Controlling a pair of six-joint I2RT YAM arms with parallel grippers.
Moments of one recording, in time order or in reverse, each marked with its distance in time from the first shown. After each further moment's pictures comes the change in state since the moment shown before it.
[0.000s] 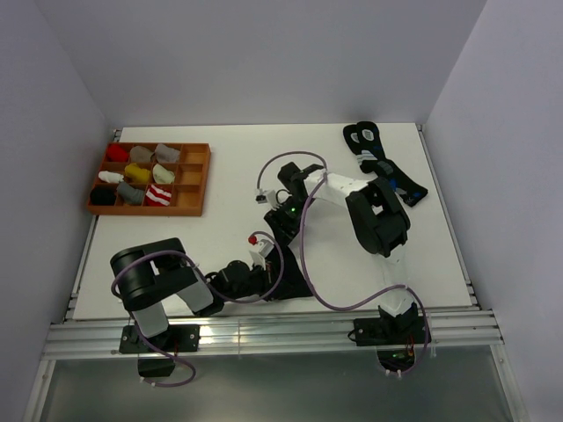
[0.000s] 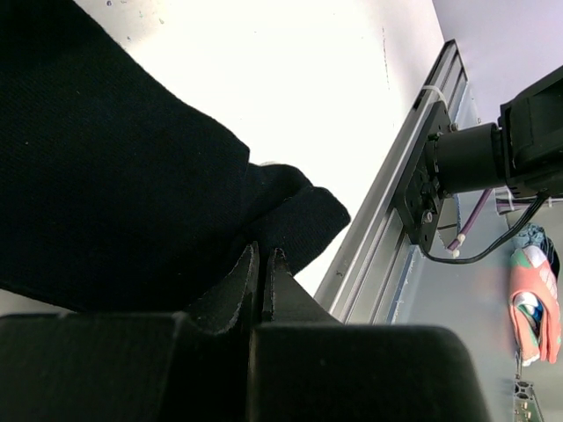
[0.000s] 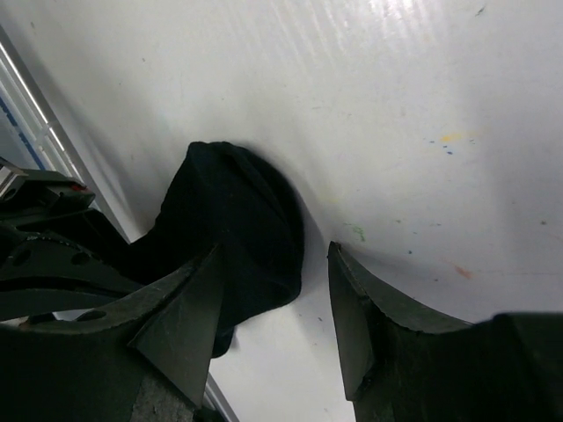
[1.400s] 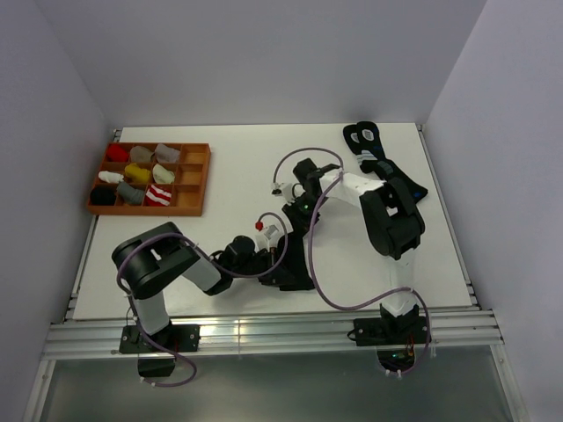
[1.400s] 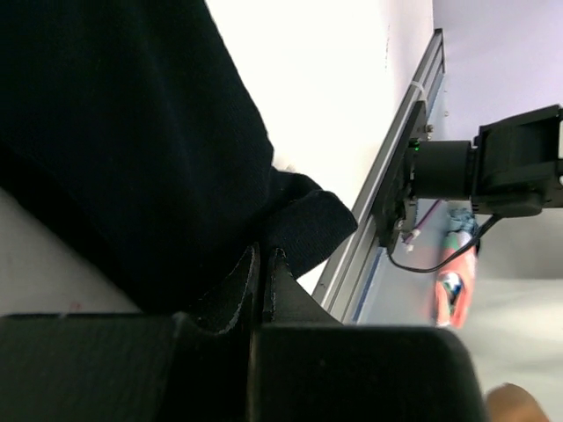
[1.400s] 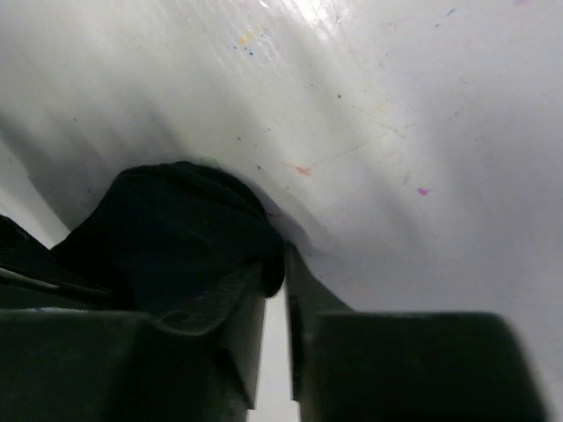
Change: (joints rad) left arm 0.193 0.040 0.160 -0.251 0.313 -0.075; right arm -0.088 -0.087 -0.113 0.095 0.171 0.019
